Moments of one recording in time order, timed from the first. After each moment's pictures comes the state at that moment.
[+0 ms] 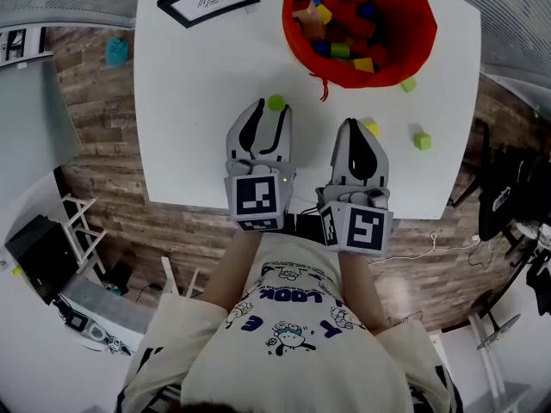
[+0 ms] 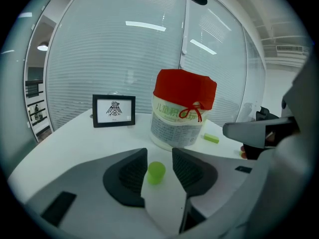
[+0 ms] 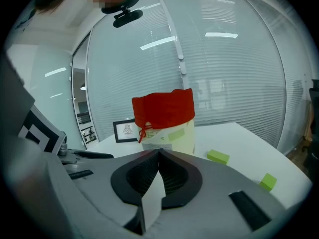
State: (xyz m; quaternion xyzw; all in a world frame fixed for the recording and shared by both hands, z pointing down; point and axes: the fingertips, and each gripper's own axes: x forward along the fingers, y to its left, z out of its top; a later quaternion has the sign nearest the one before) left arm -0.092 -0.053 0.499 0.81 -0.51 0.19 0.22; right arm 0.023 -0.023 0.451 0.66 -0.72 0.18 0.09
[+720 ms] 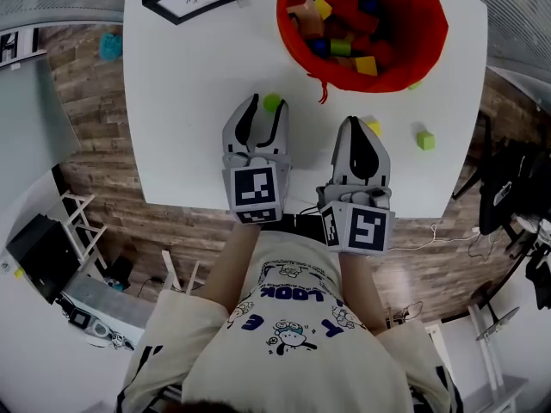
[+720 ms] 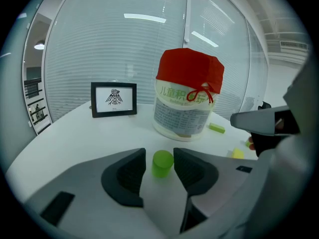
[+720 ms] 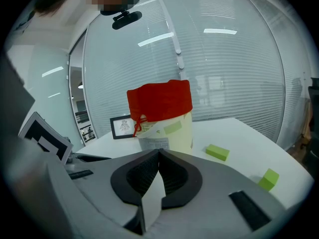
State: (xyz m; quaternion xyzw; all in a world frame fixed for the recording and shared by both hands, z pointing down) left arm -0.096 -0.056 0.531 0.80 -0.51 0.23 0.23; right arm 0.028 -0.025 0.466 0.66 -0.71 0.20 0.10
